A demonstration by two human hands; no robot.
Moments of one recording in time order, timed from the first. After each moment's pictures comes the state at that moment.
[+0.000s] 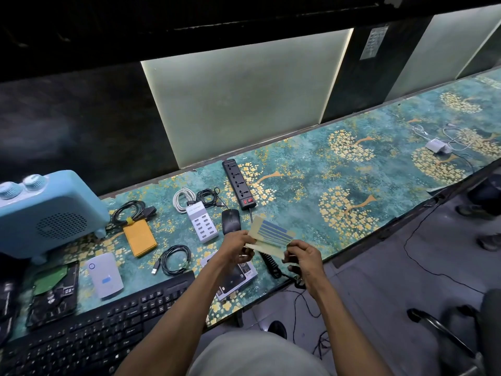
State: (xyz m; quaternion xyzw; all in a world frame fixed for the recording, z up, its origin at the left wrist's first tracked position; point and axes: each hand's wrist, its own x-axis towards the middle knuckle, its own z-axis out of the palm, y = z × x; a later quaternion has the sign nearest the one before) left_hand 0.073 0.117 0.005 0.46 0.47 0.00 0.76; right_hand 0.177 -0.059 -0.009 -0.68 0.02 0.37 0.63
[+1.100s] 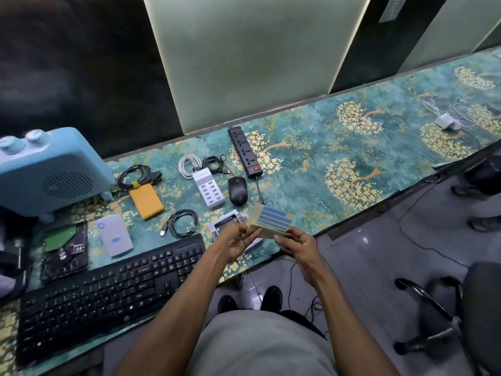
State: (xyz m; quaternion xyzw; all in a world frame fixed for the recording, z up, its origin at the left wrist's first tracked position) left_hand 0.020 0.091 -0.012 0.14 0.47 0.05 0.87; right_hand 0.120 -0.080 -0.026 -0.67 -0.10 0.41 0.61
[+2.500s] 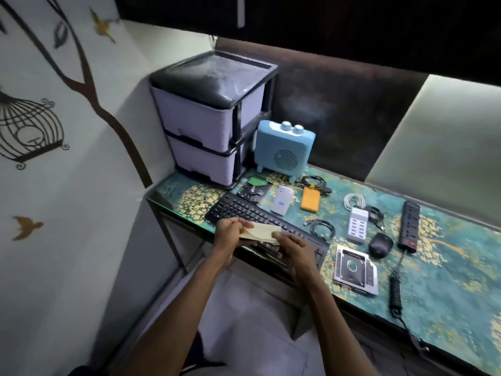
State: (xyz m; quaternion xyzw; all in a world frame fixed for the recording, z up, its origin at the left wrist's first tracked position) left_hand -0.302 0.014 0.085 0.27 0.61 0.49 0.56; right_hand -0.125 -0.002 0.060 -0.49 -0.31 0.66 0.48
